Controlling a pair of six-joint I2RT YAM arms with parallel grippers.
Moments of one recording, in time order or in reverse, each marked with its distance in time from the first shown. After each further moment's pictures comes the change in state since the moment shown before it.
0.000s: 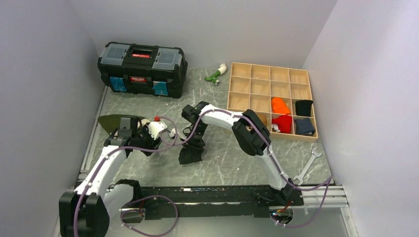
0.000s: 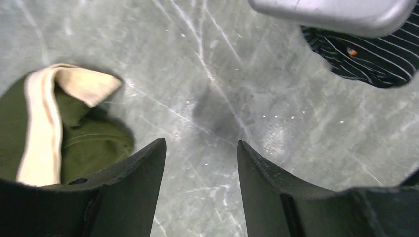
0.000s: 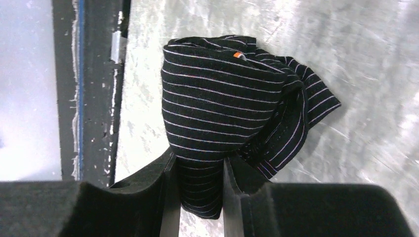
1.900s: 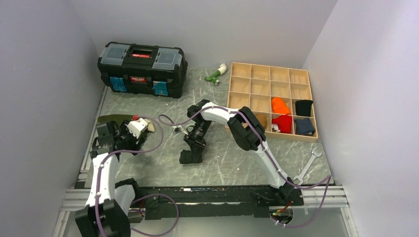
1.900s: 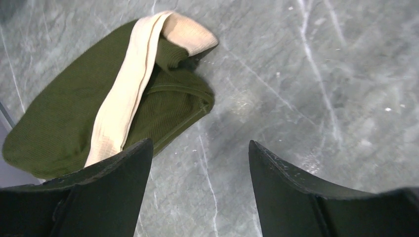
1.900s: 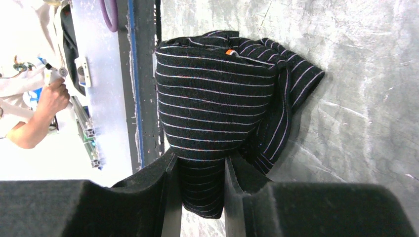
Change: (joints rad) left arm 0.391 -0.110 -0.064 0.093 0.080 0.144; right arm -0.061 0.148 0.106 -0.168 -0.203 0.107
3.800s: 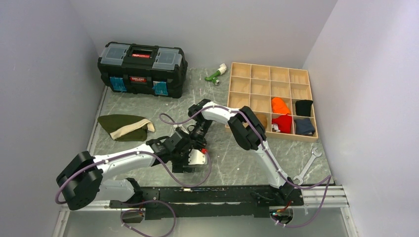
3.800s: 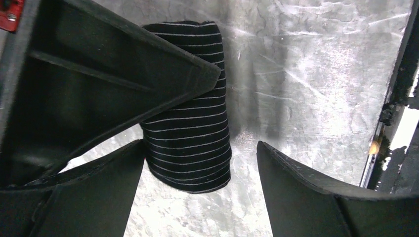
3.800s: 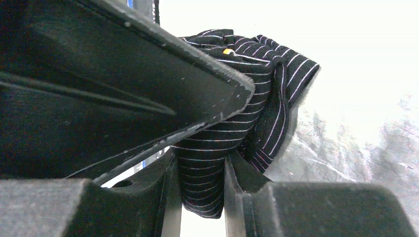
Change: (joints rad) left arm -1.186 0.339 0.098 0.077 -0.371 -0.119; right arm -0.008 -0.001 -0.003 -0.001 -0.003 0.002
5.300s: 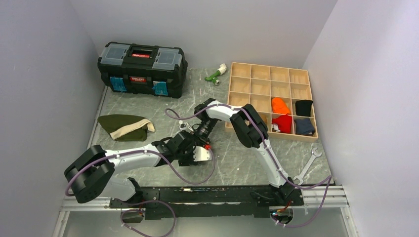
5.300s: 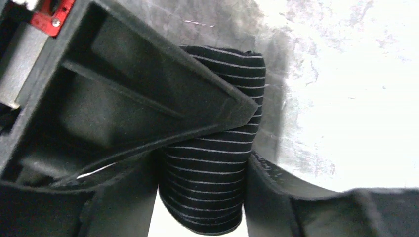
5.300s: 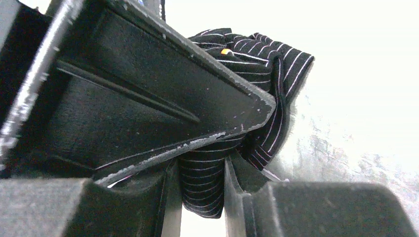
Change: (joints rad) left arm -0.006 0.109 -0.049 0.270 -0.064 -0.047; right arm -0.056 0.001 -0.057 0.008 -0.074 -0.009
